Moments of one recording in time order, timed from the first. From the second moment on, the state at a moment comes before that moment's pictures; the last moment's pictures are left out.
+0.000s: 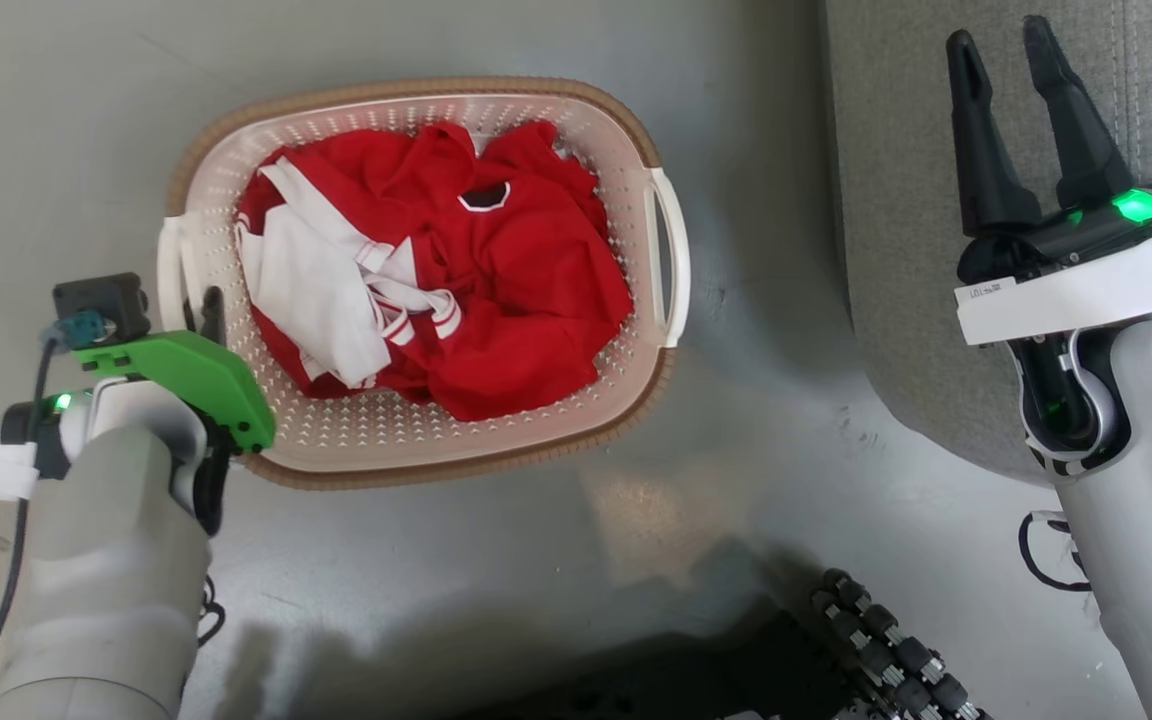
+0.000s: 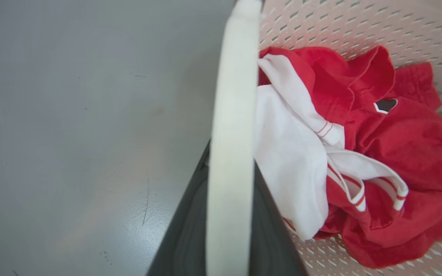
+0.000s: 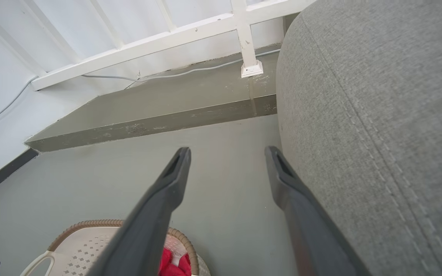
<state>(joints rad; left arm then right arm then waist) -0.76 0.09 -0.18 1.09 -0.37 -0.13 -0.18 -0.45 -0.23 0.23 0.09 0.53 0.12 -0.26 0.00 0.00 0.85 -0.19</state>
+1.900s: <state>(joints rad) -0.74 0.03 -0.22 1.18 -0.56 -0.13 -0.24 -0.45 -0.23 0.26 0.13 0.54 0.12 -0.26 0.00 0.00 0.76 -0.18</state>
